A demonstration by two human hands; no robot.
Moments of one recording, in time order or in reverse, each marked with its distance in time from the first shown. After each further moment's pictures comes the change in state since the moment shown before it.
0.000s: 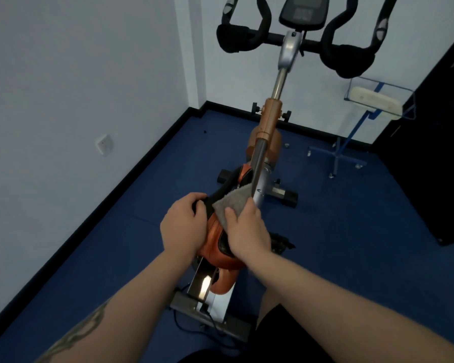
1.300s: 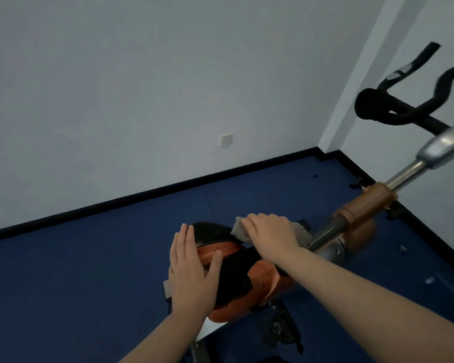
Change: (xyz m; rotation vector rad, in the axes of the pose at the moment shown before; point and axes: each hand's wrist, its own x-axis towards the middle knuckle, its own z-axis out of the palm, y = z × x) left_hand -0.075 0.078 0.057 0.044 0.492 -0.543; right_hand 0.154 -0.016 -0.032 -0.730 -0.259 -1.257
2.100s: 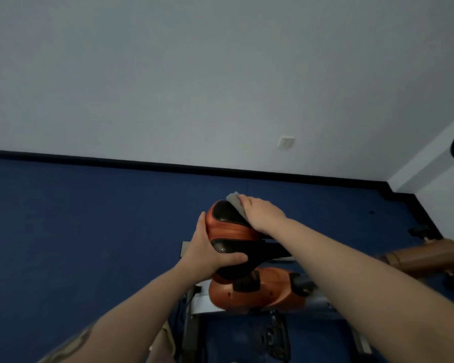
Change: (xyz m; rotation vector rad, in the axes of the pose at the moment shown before) left_hand -0.004 -0.014 0.000 -0.509 -0.189 -0.345; right_hand 0.066 -0.046 0.000 0.174 -0.473 -0.342
